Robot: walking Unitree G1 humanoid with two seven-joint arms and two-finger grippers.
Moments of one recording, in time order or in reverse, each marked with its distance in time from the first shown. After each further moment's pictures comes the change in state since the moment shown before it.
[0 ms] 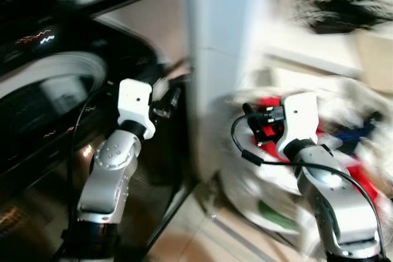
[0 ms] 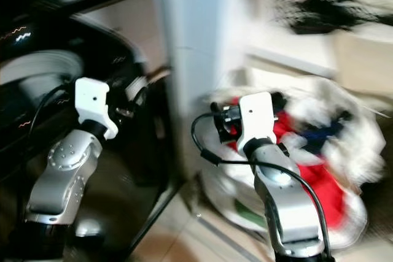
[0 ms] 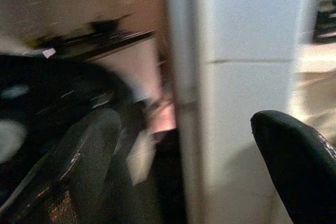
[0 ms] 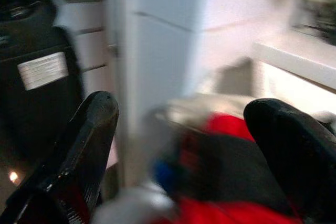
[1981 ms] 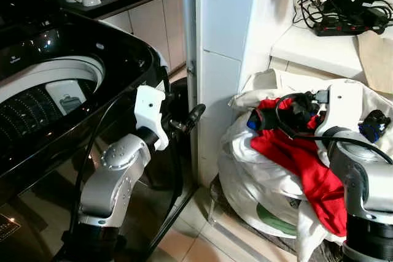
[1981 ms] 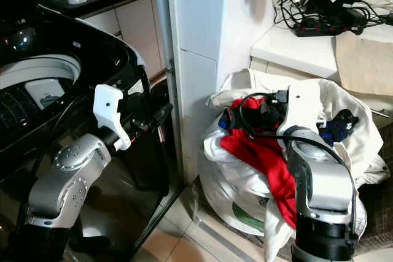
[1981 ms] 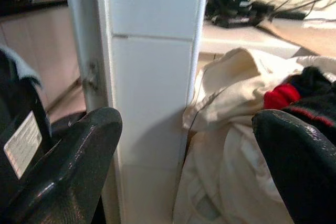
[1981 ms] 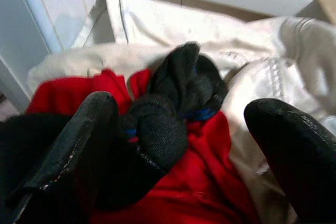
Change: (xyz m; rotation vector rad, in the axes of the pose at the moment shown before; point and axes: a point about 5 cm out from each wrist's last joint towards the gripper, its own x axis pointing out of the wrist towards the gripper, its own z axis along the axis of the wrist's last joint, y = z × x) left arm -0.001 -0.031 -0.001 -0.192 0.105 -0.306; right arm 0.008 -0.086 -0.014 0.091 0.285 -0.341
